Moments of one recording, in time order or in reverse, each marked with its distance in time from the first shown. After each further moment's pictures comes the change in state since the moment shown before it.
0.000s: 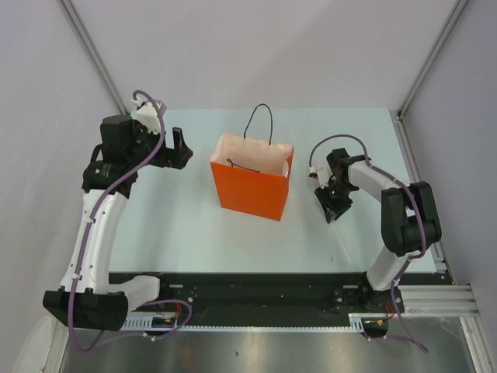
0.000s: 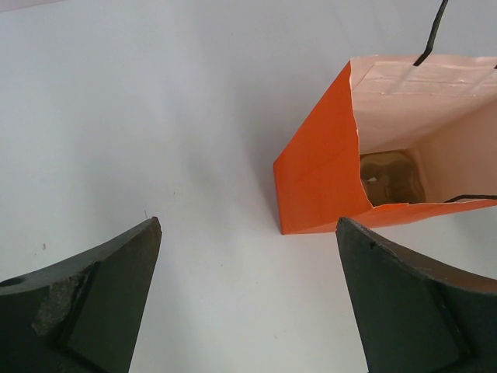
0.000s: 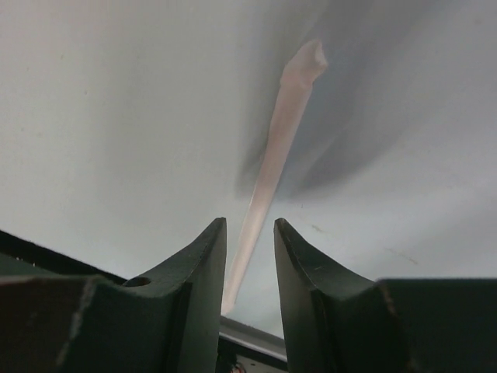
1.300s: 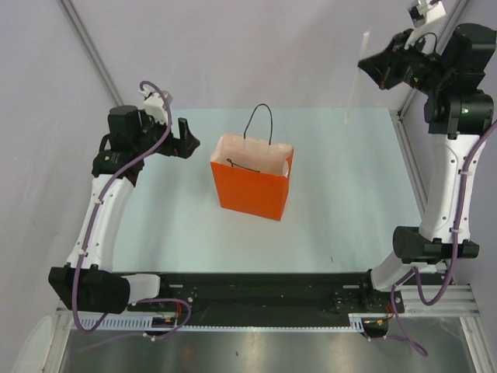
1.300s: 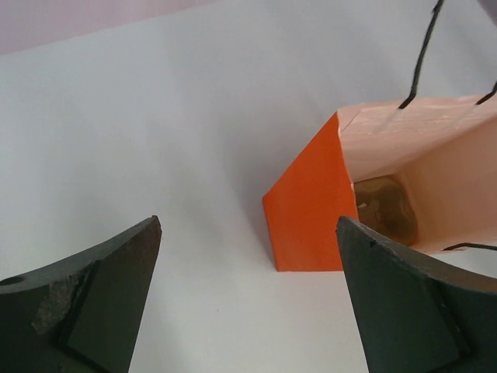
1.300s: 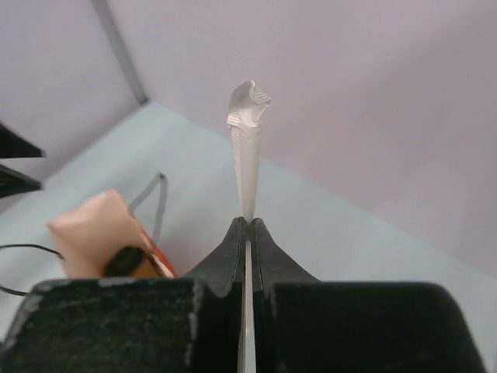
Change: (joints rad) left arm 0.006 0.109 -0.003 0.141 0.084 -0.001; right arm -0.298 -0.082 1.254 0.036 -0.494 0.248
